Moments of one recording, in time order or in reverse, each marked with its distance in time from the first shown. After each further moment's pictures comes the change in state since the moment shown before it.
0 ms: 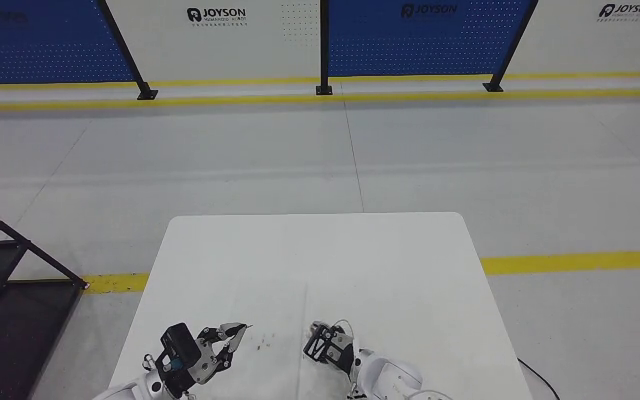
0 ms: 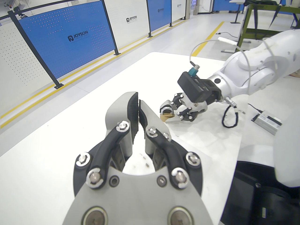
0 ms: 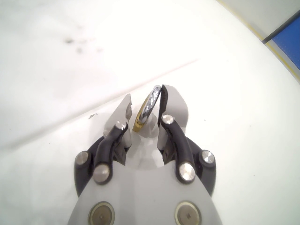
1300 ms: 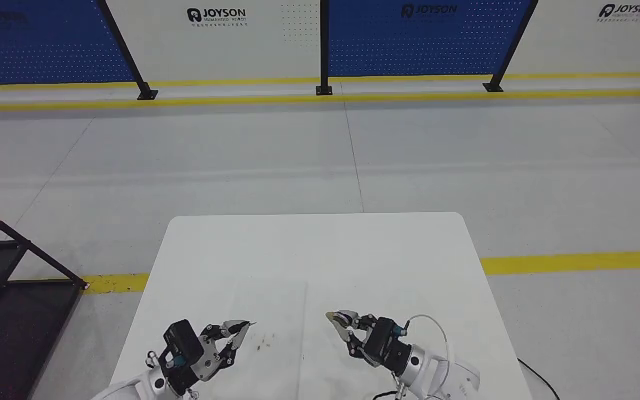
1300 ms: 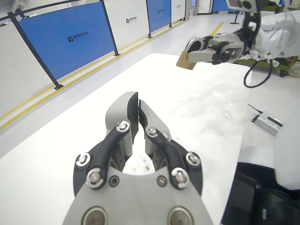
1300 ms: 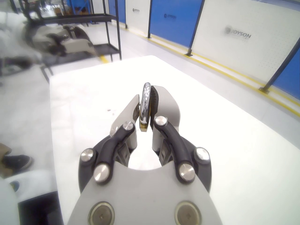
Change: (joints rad) left arm -0.026 -0.001 0.027 -0.018 -0.040 -0.012 -0.031; right arm -0.241 0.123 0.352 -0.364 0.185 -0.400 -0.306
